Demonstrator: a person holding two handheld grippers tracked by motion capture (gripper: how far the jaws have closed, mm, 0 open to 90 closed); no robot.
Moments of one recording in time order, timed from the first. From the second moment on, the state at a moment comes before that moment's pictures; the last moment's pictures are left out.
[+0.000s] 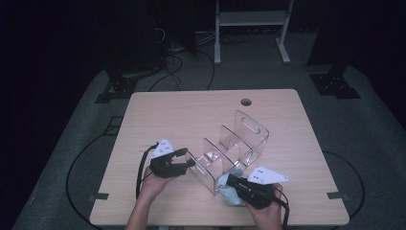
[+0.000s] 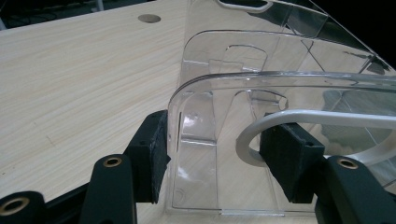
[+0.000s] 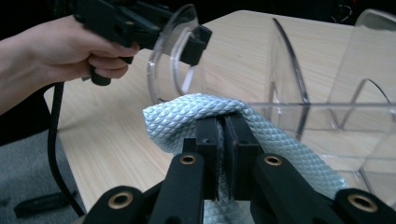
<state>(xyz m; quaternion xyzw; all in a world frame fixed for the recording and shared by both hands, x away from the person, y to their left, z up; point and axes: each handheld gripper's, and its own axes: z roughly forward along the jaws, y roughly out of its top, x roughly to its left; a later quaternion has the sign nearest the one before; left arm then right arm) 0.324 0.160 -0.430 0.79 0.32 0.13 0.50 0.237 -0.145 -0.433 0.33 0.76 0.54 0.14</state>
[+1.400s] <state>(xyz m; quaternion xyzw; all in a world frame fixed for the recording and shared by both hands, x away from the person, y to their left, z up) 0.324 0.160 -0.429 0.79 0.31 0.13 0.50 0.236 -0.142 -0.443 0.33 0.77 0.53 0.14</state>
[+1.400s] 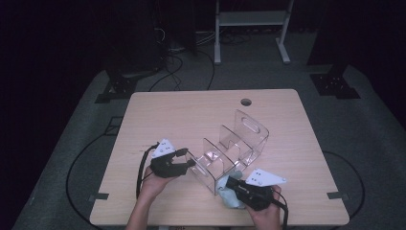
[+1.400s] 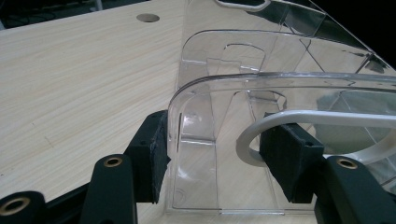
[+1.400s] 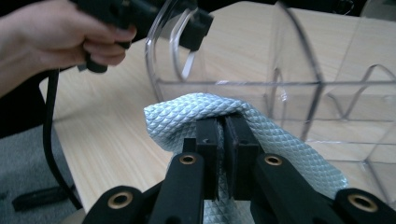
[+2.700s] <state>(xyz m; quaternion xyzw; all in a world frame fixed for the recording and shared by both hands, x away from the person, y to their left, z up) 0.324 0.160 -0.430 0.79 0.31 0.13 0.51 0.266 -0.163 -0.492 0.39 0.78 0.46 0.14</state>
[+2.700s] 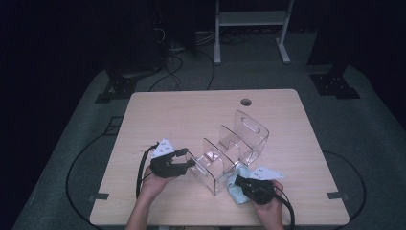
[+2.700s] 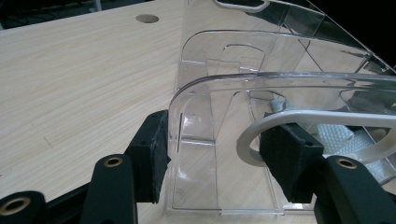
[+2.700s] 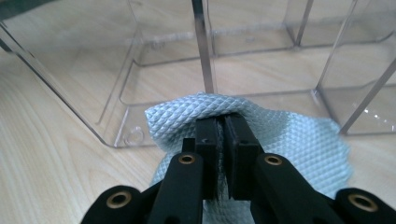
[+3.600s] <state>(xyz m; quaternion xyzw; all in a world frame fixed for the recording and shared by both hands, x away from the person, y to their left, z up) 0.324 0.160 -0.430 0.79 0.31 0.13 0.51 0.279 -0.214 -0.460 0.44 0.71 0.52 0.19</state>
